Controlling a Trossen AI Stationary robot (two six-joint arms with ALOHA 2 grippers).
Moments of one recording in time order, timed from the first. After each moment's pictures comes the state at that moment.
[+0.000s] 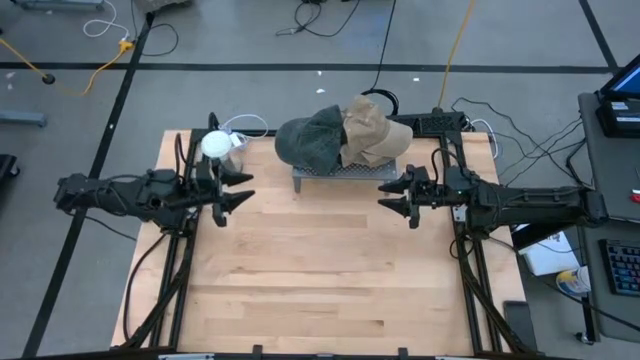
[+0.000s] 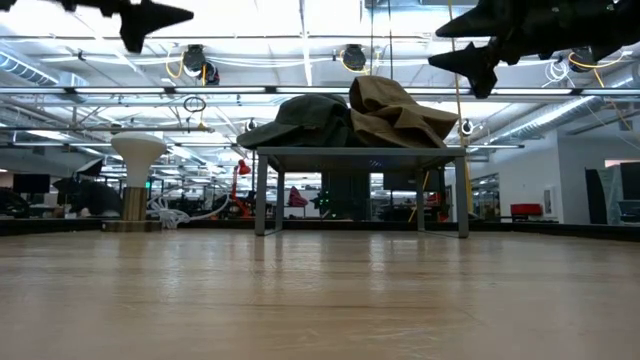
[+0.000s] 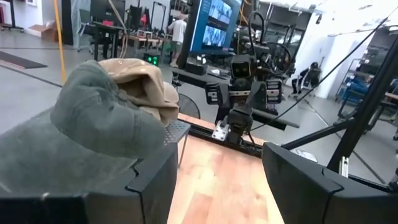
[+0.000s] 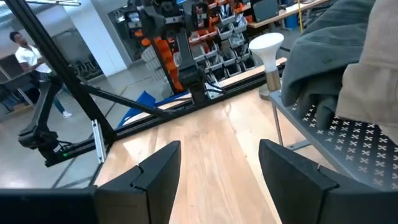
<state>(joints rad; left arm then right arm) -0.10 0.51 0.51 0.03 -0.32 -0.23 -0.14 0.73 0.44 0.20 -0.10 0.37</state>
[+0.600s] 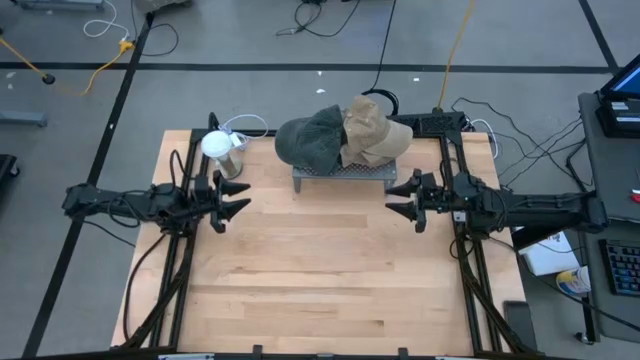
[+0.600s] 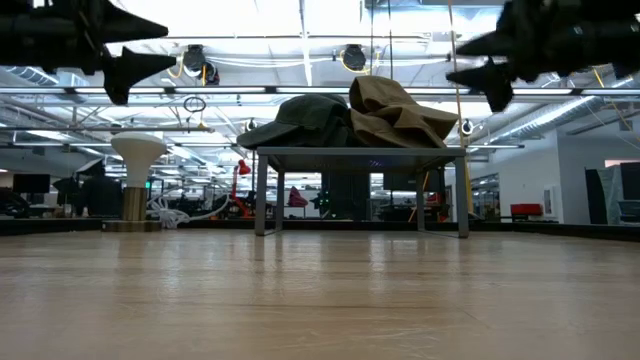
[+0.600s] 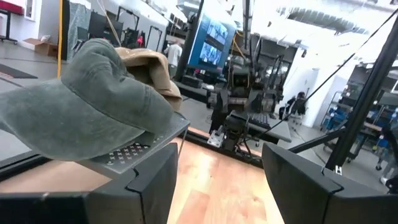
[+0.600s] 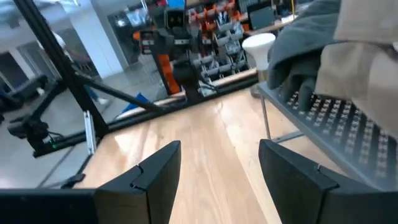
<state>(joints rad) -0.10 0.27 0.13 0.29 -0.31 -0.25 -0.14 0.58 0.29 0.22 -0.08 0.32</state>
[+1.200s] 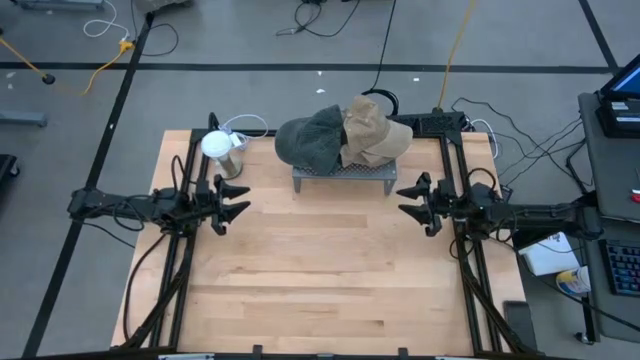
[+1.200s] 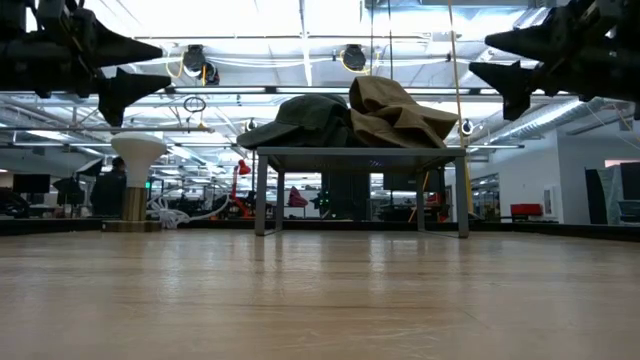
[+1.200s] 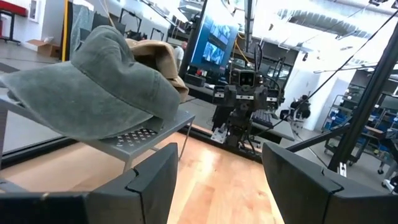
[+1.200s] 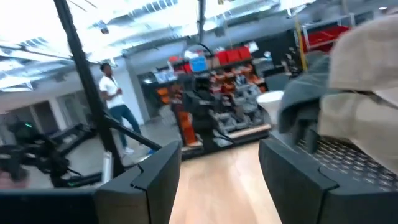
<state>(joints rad) -0.10 0.17 0.01 0.32 -0.31 -0.26 -0.14 0.38 0.02 0.58 -0.10 0.30</state>
